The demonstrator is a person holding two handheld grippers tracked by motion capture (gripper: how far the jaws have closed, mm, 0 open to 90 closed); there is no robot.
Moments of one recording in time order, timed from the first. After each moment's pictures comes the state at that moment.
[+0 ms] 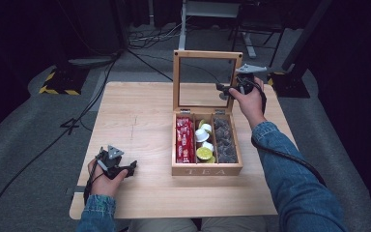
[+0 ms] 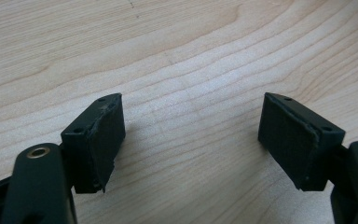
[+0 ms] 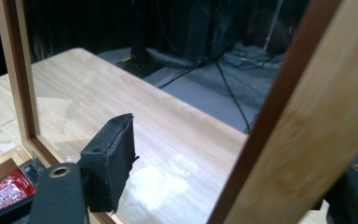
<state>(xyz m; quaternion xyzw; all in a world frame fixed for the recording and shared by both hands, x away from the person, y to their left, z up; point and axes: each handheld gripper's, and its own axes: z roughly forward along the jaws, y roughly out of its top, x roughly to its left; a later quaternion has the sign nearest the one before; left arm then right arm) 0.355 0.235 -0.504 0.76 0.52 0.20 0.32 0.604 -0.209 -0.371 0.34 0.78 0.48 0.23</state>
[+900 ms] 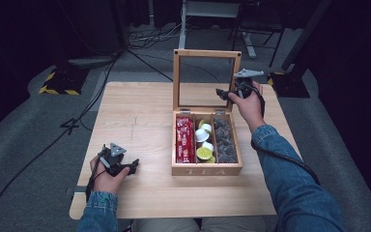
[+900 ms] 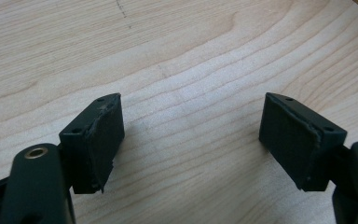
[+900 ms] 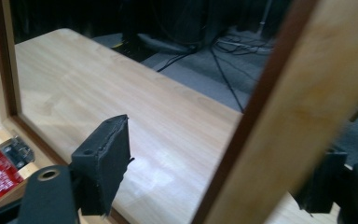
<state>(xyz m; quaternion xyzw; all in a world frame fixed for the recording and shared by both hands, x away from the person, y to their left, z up) 0.364 0.231 -0.504 0.77 0.51 0.20 0.33 0.602 -0.211 -0.386 0.36 0.78 0.45 0.23</state>
